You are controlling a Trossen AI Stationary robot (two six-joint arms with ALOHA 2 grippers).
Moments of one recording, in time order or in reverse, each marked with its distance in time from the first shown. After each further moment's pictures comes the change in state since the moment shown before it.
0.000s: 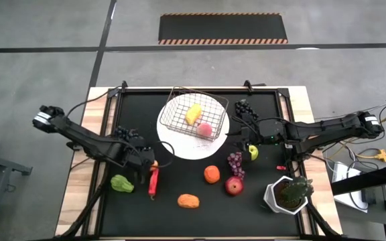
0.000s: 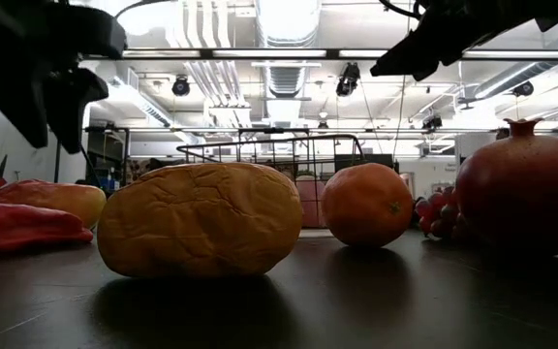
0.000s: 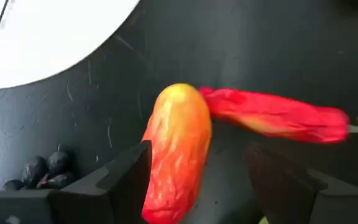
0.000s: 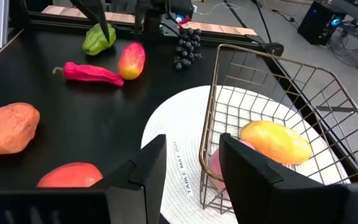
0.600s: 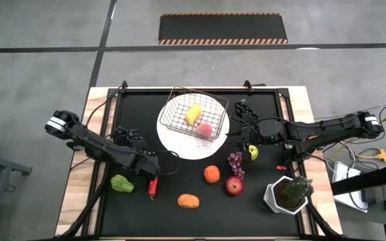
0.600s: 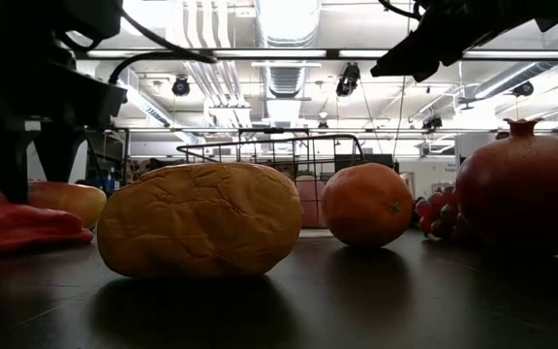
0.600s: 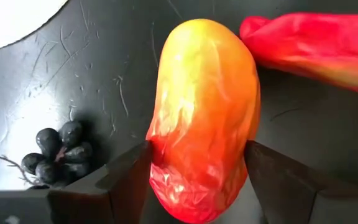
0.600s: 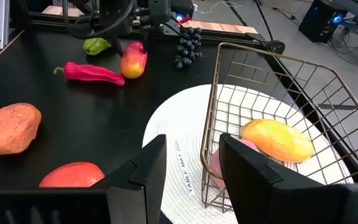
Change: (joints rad) left arm 0.000 0.251 0.000 -0.085 -0.026 0.058; right arm 0.000 0.000 0.000 -0.003 -0.002 0.010
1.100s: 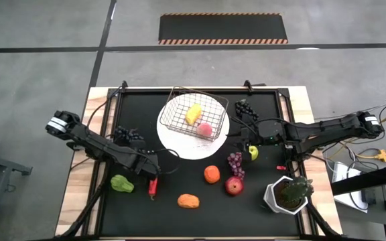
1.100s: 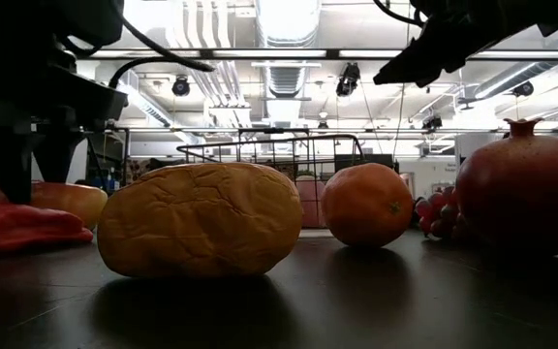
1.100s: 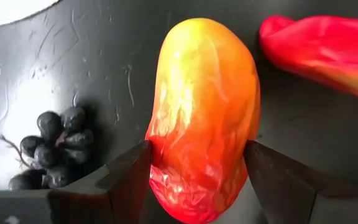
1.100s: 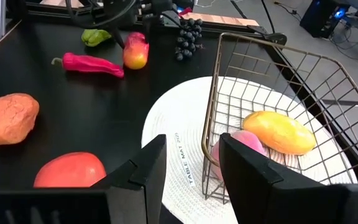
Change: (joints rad) left arm 0.002 0.014 -0.003 -0.019 0.000 -0.103; right arm 0.000 0.000 -0.023 0.001 0.001 0.000
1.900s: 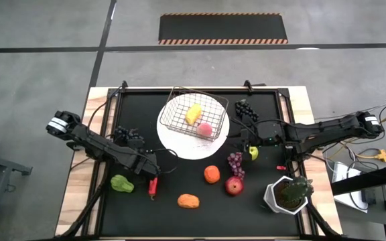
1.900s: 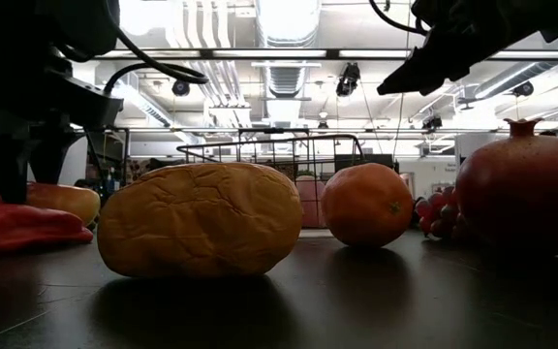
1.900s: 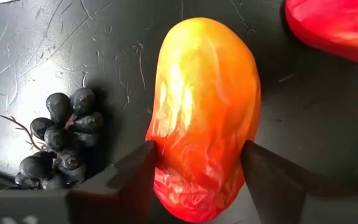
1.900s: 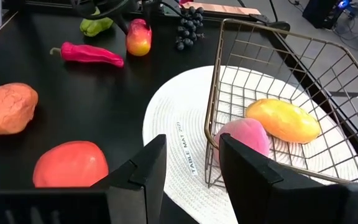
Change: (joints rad) left arm 0.003 0.001 -0.002 -0.036 -0.014 -0.008; right arm 0.000 0.000 -0.029 0.000 -0.001 0.017
